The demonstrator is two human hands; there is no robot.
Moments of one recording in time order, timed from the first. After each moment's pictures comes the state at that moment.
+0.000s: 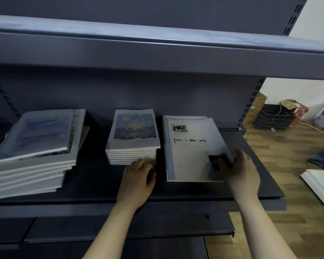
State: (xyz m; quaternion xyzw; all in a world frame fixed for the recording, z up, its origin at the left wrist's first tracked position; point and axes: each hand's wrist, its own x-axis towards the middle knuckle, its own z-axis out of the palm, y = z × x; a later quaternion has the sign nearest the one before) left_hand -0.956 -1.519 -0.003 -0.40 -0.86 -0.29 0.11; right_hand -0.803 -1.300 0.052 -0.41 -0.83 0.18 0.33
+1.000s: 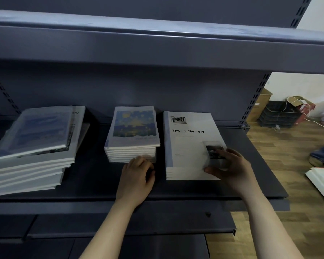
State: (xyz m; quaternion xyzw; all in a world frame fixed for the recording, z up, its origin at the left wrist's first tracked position) left_hand -0.955 -1.518 -0.003 -0.39 -0.87 -0.28 0.10; right_hand -0.799 -1.283 0.053 -0.28 -0.90 0.26 0.20
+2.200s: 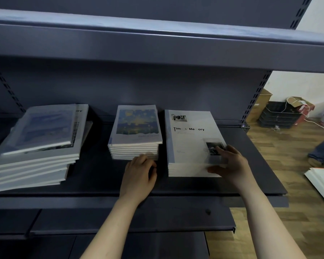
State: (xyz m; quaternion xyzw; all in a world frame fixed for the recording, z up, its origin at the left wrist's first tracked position) left_hand -0.952 -1.520 -0.002 -0.39 -0.87 -0.28 0.11; right_hand -0.804 -1.287 0.057 -0.30 -0.90 0.27 0.14
